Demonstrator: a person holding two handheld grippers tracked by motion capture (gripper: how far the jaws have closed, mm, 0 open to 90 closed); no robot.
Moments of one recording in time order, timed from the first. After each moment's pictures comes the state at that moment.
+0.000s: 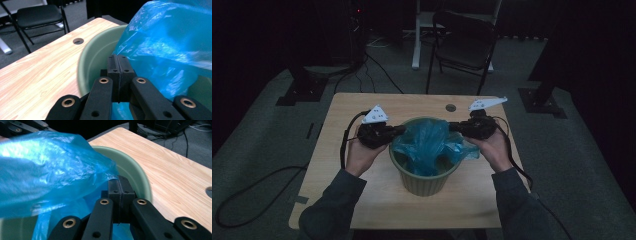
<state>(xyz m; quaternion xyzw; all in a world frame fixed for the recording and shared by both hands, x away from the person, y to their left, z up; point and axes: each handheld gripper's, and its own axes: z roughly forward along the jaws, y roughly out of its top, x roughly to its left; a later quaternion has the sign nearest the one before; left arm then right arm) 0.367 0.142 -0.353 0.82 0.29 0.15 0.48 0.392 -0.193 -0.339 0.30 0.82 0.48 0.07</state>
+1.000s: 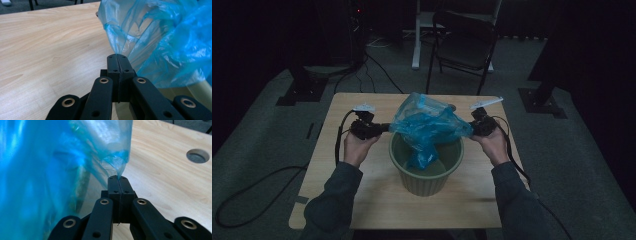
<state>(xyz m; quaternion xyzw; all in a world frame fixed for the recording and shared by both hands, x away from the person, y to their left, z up) 0.424 0.181 -0.408 0.78 0.42 0.07 0.46 0.436 -0.213 -0.388 0.38 0.82 0.41 0.05</state>
